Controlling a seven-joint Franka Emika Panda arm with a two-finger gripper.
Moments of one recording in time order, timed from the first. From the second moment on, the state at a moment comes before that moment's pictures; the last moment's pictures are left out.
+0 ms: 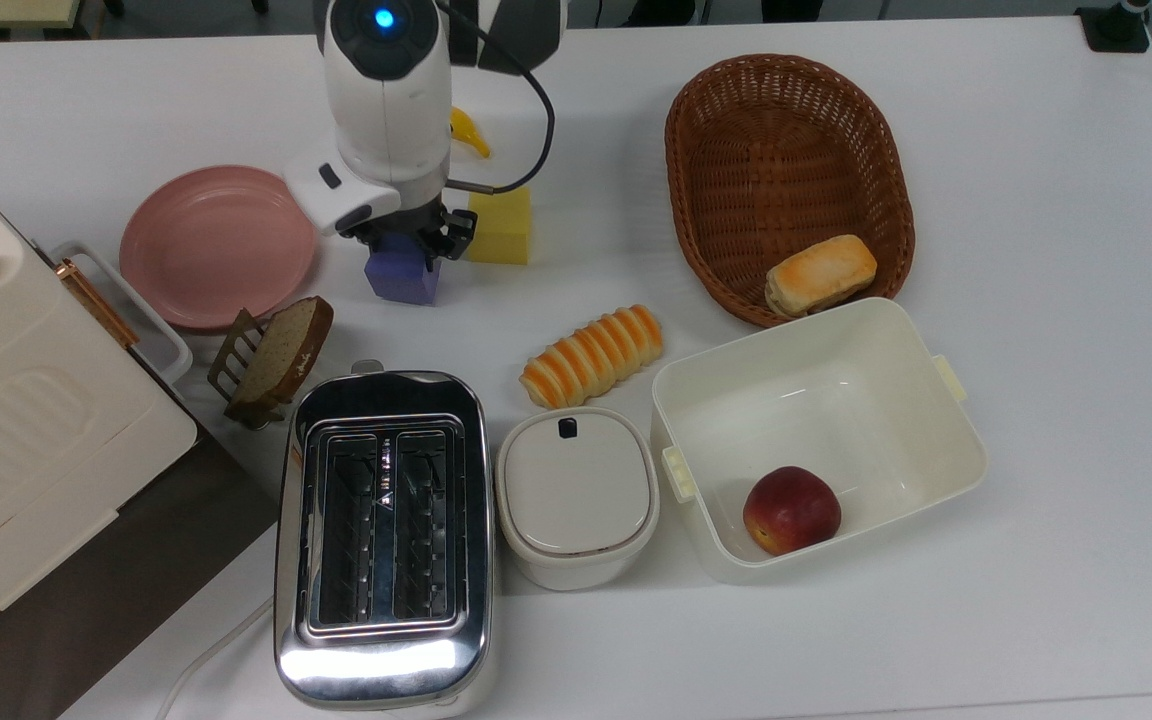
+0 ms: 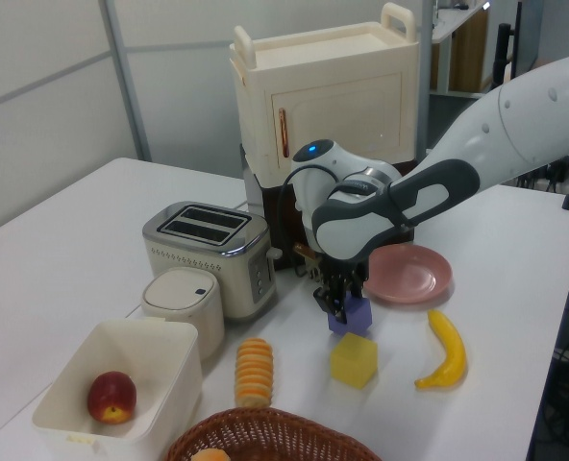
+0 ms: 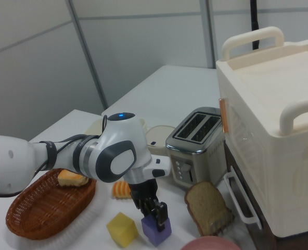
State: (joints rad) arm -0.11 0.27 0.04 -1.92 -0.19 2.10 0.17
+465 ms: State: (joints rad) arm -0.11 0.27 0.05 -1.91 -0.20 2.10 0.17
